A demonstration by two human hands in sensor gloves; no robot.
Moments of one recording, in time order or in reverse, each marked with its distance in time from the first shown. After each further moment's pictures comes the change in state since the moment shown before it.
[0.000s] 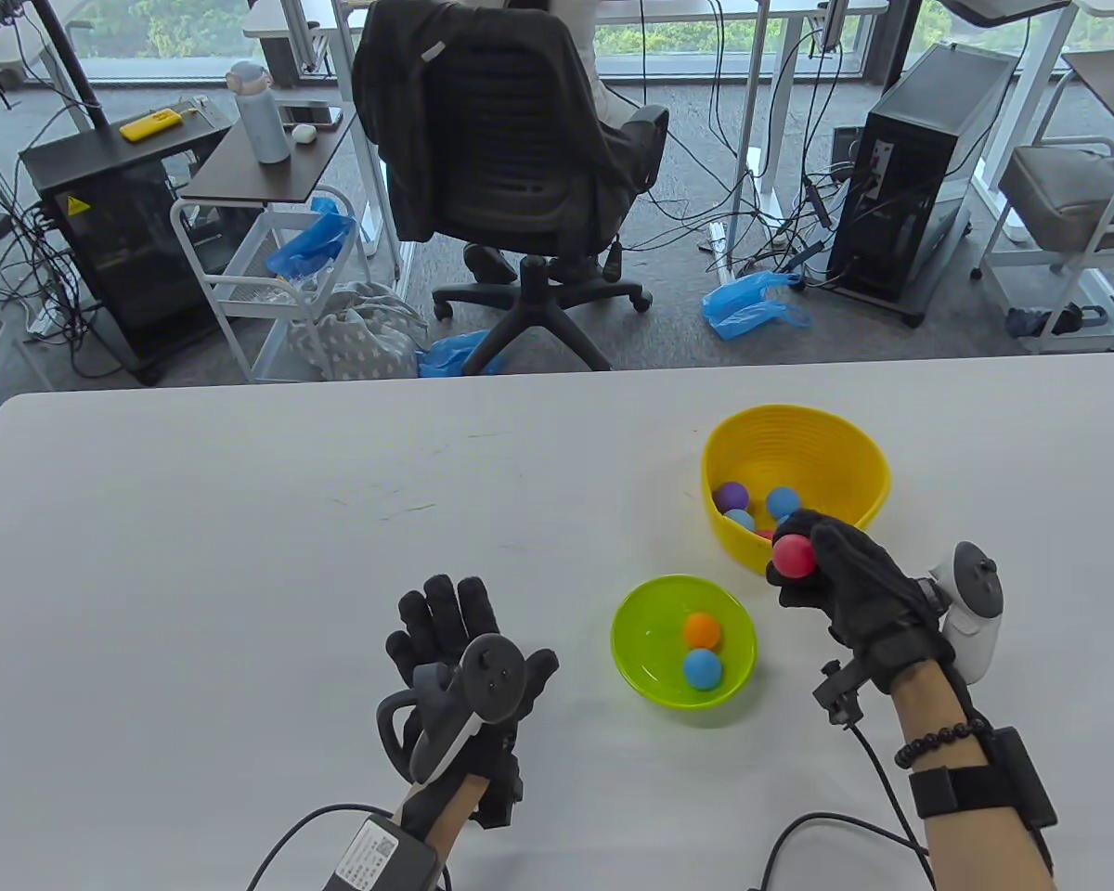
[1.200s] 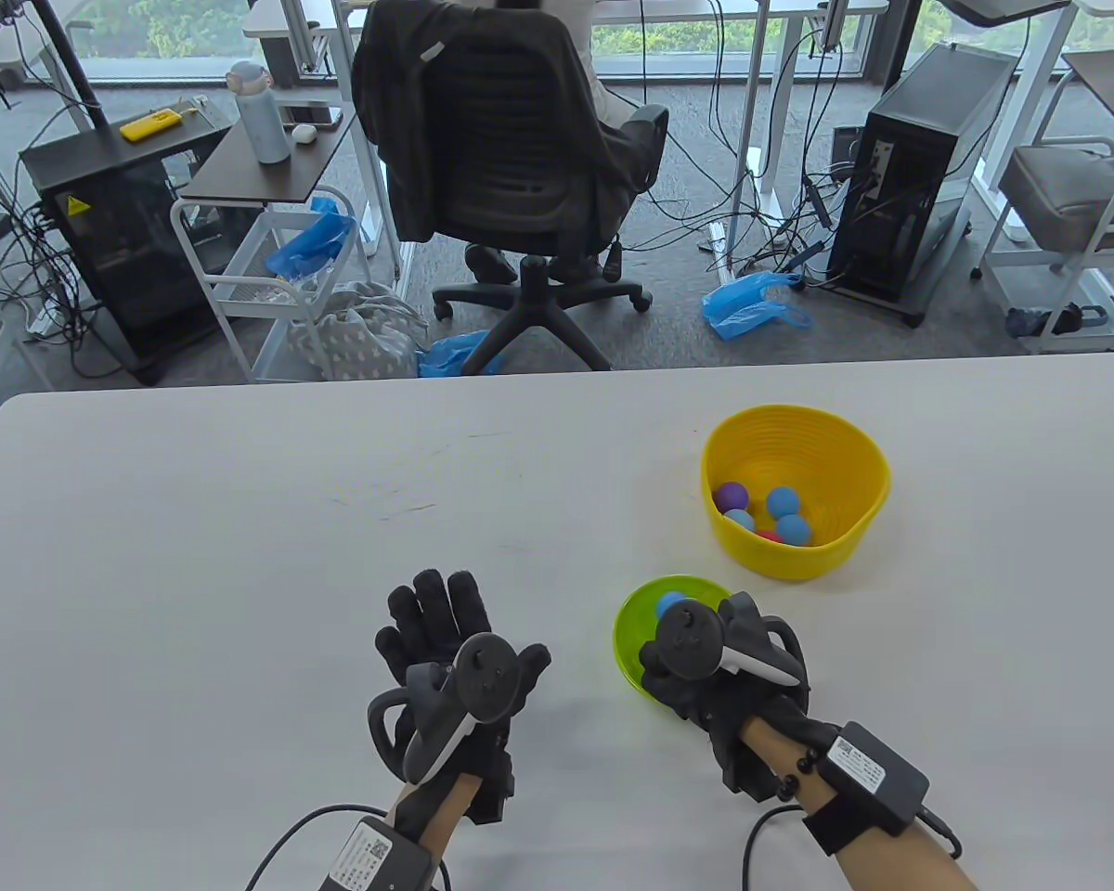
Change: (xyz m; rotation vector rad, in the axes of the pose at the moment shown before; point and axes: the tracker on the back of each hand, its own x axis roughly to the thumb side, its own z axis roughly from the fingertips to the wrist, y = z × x) left_hand -0.003 0.007 0.000 0.035 0.001 -0.019; right_hand -0.050 0.172 0.002 0.404 0.096 1.528
